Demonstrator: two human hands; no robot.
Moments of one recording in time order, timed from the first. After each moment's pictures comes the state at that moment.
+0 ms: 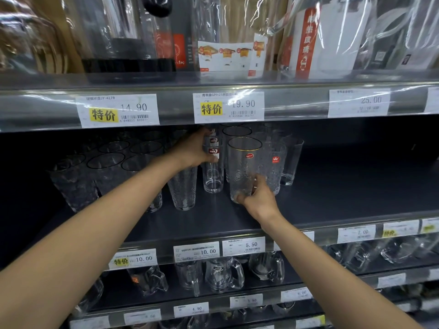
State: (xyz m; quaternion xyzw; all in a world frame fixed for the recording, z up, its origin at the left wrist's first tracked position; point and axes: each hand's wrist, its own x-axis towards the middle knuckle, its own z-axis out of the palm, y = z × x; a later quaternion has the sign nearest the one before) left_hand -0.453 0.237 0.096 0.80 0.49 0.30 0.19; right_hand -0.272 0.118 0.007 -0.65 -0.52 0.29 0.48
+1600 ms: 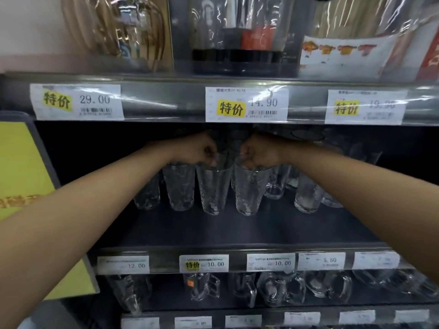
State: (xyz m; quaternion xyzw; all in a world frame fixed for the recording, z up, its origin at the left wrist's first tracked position) left_hand -0.610 0.233 0.125 0.88 0.45 0.11 0.13; right_hand -0.403 0.200 0.137 -0.55 -0.83 0.03 0.05
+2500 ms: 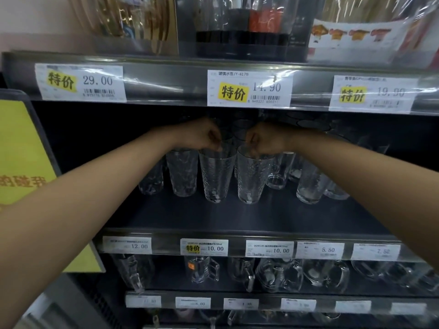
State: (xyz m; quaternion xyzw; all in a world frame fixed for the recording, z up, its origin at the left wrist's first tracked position) left_hand -0.608 0.217 0.132 0.86 0.48 0.14 0.12; right_hand -0.400 0.199 0.139 -0.56 -0.83 0.01 0.06
